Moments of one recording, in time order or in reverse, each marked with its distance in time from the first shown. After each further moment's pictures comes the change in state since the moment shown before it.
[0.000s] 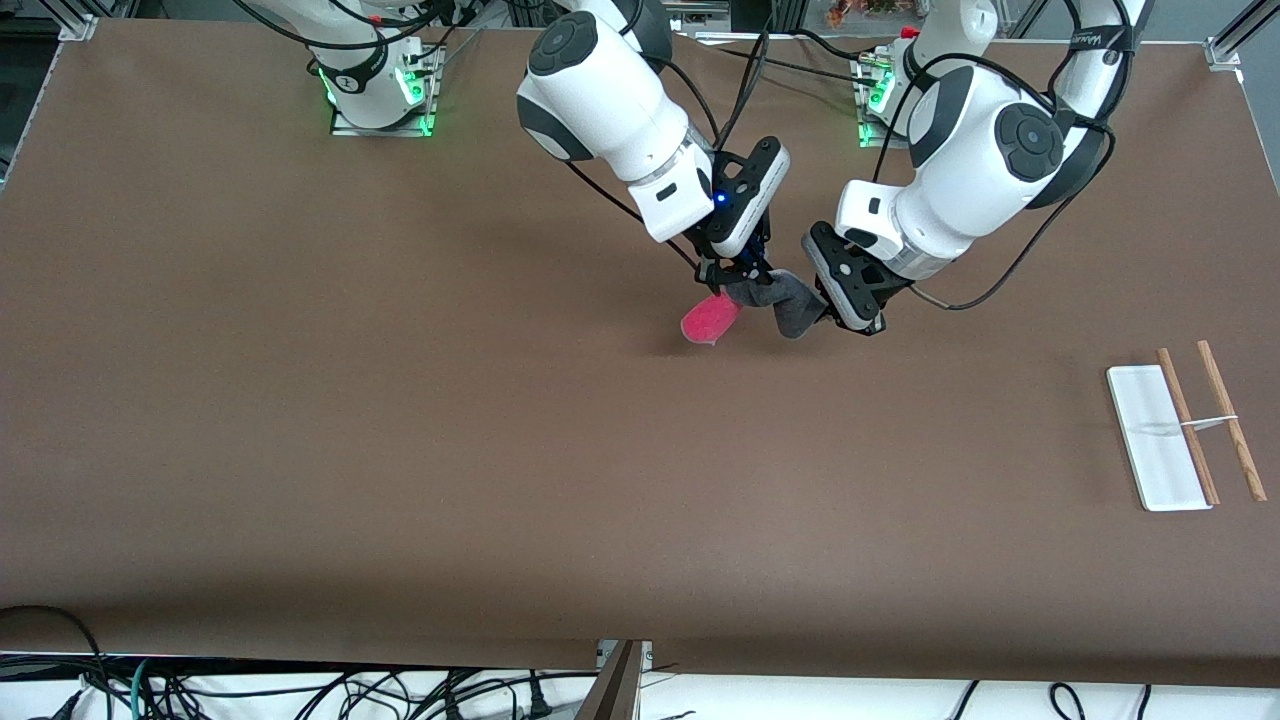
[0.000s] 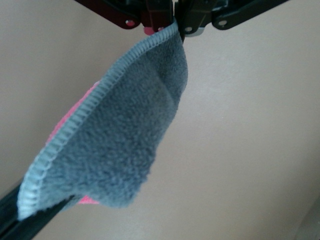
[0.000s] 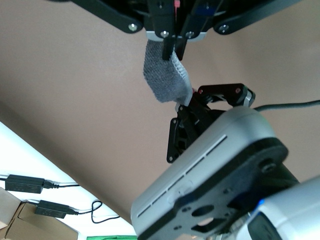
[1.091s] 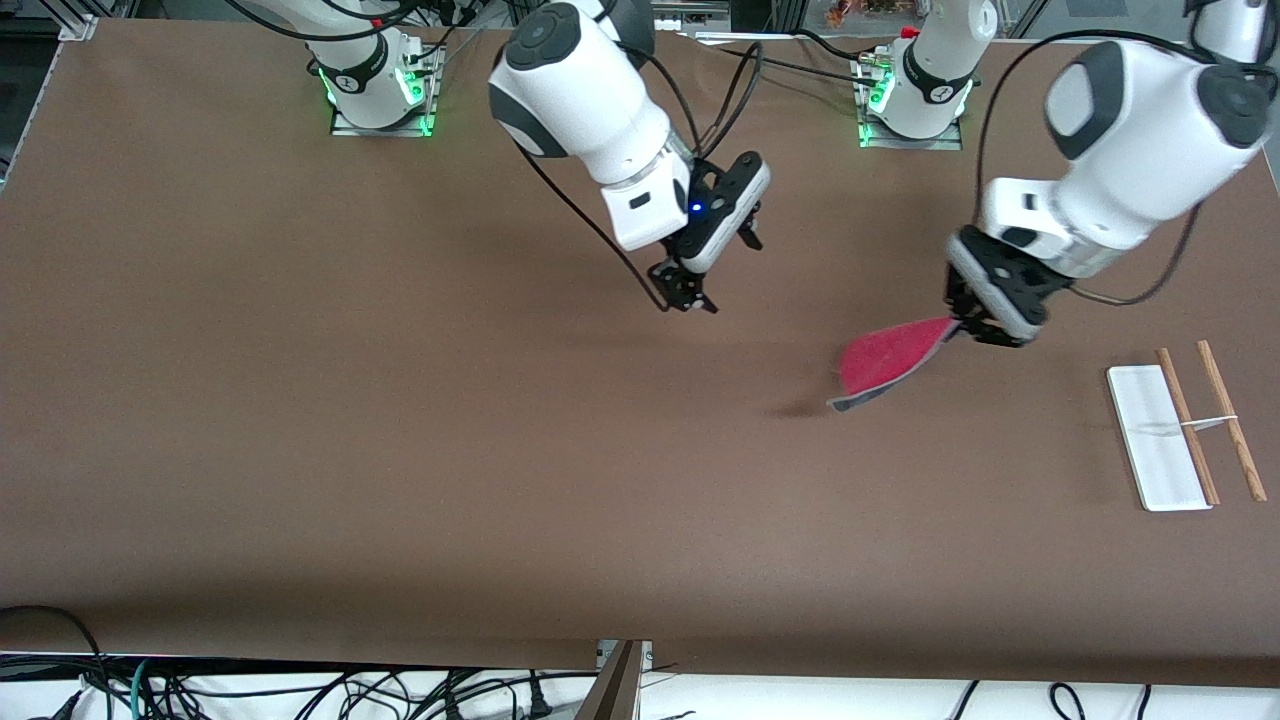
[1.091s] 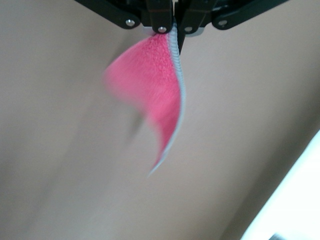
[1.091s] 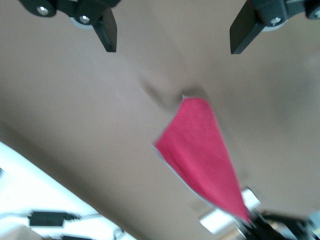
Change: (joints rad) left arm 0.247 -0.102 0.056 0.001 0.031 -0.065 0.197; right arm -0.054 -0.051 -0.013 0.031 0.001 -0.209 0.081
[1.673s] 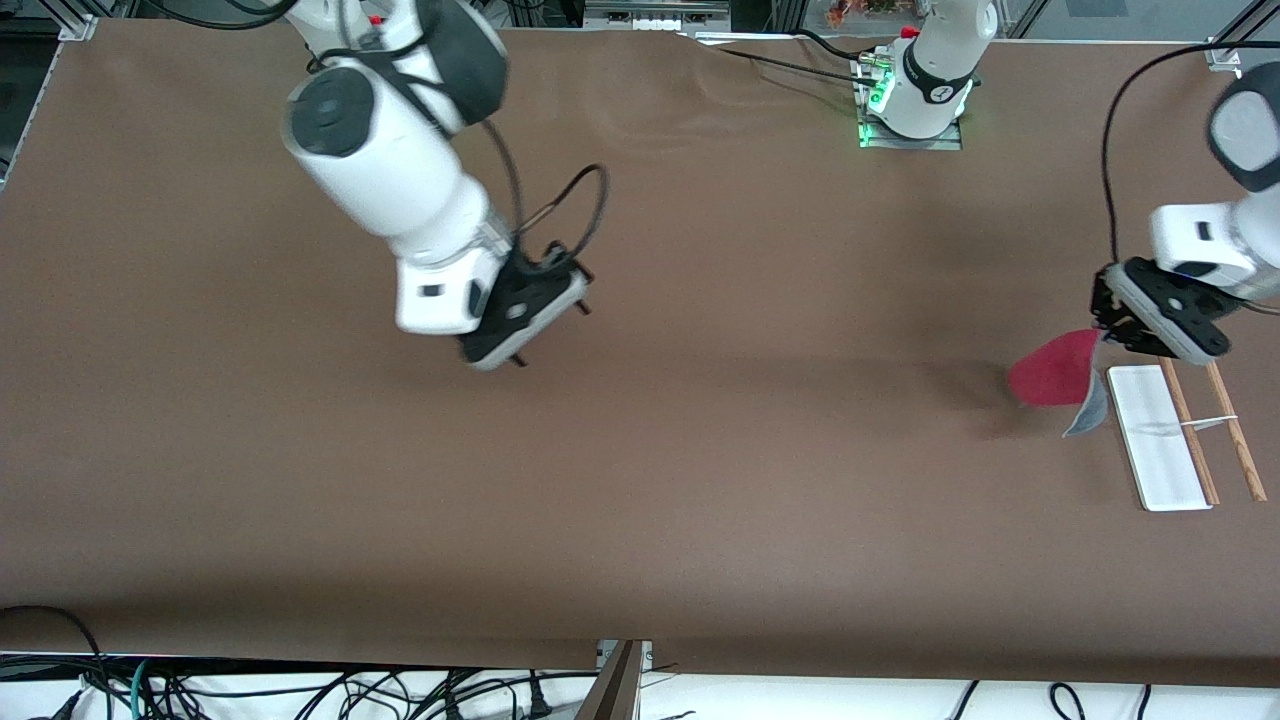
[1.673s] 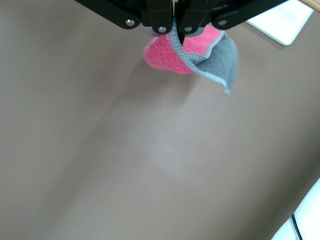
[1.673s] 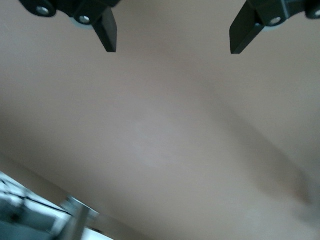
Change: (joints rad) left arm 0.151 0.120 0.100 0.198 0.099 -0.223 0.108; right arm -0.275 -0.105 -0.044 0.003 0.063 -0.391 0.009
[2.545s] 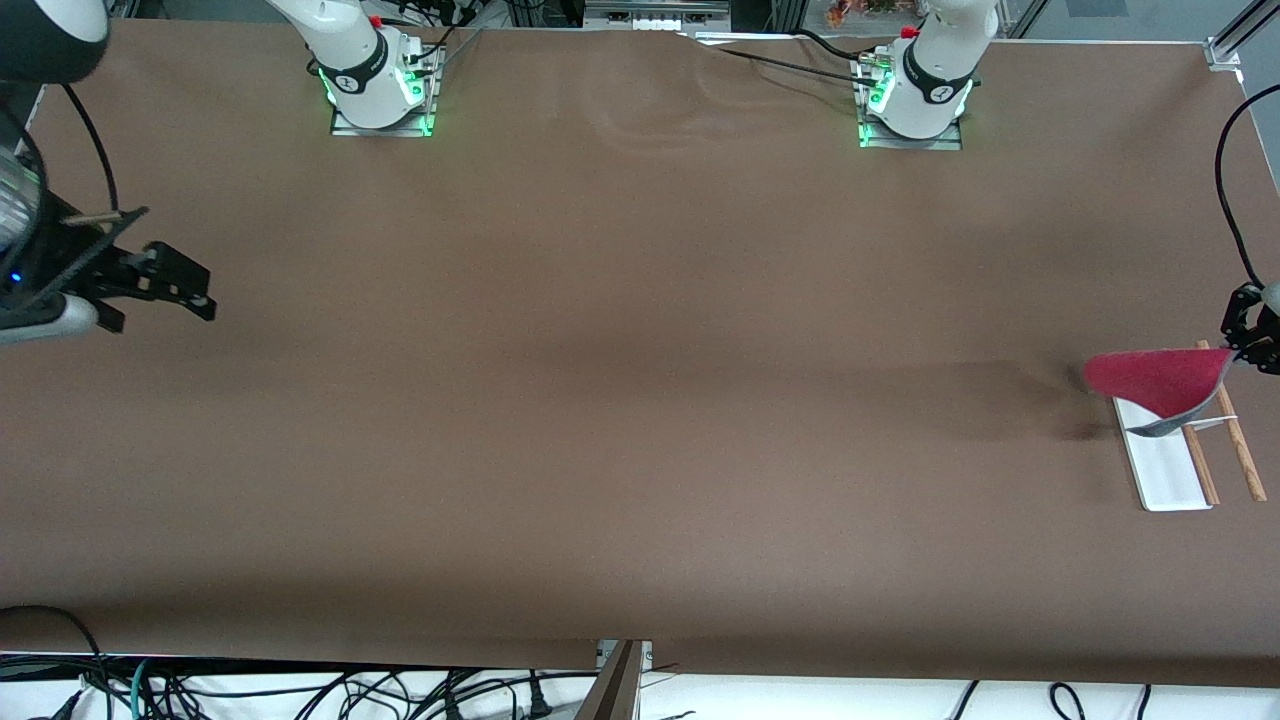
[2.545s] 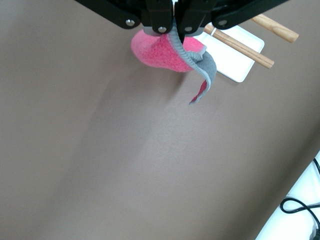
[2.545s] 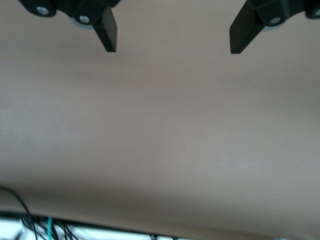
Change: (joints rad) left arm 0.183 0.151 0.013 0.184 0.001 -0.042 0.236; right arm -0.160 -0.264 -0.381 -0.044 0.015 -0.353 0.000
